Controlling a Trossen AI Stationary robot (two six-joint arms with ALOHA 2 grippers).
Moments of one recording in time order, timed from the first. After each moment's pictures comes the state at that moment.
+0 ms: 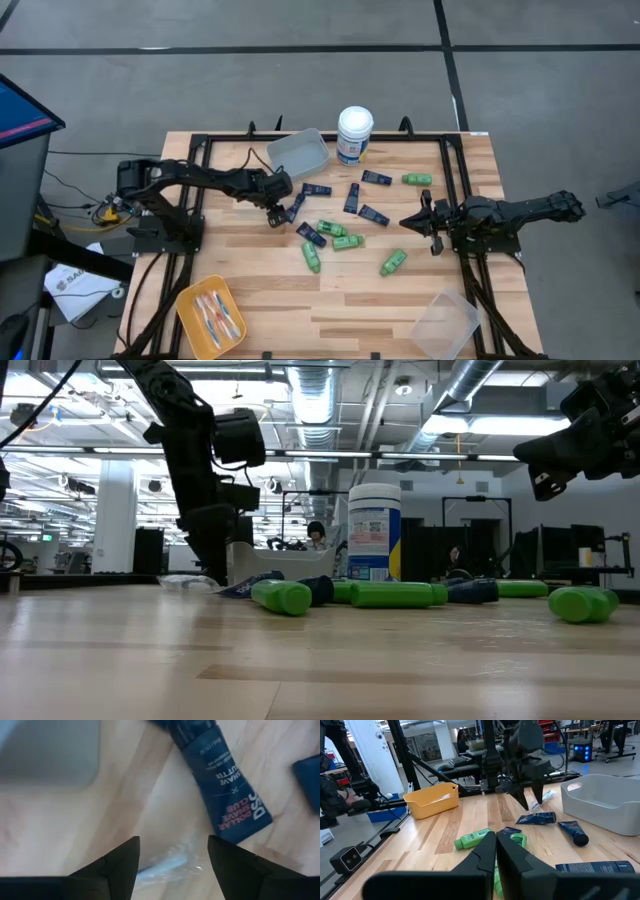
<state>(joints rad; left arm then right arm) 0.25 1.59 0.83 -0.48 -0.16 -0.18 0.17 0.10 0.01 0.03 0.13 0.18</state>
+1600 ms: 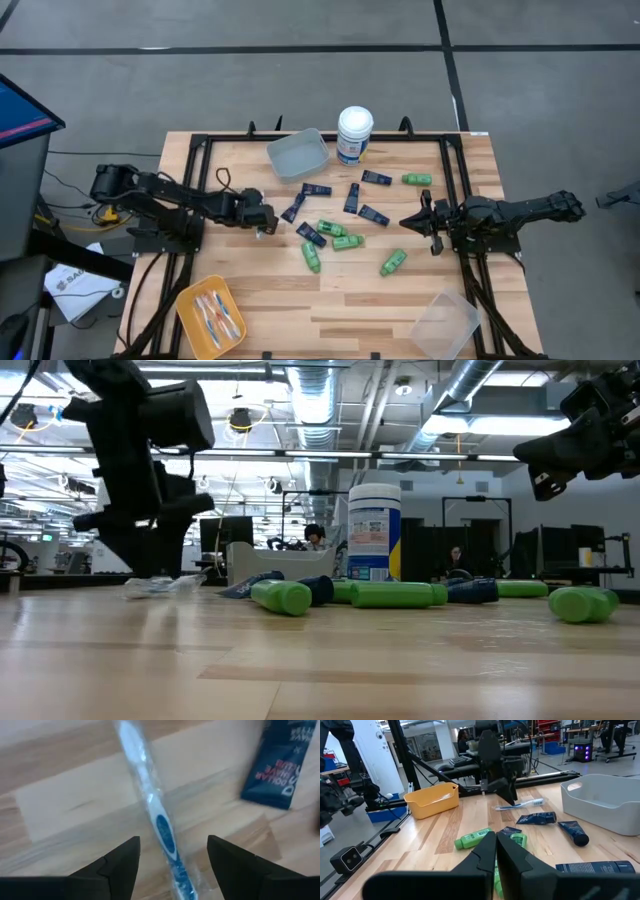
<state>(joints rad) -0.02 1.40 0.62 -0.55 -0.36 -1.19 0.17 0.10 0.01 0.03 0.13 0.18</state>
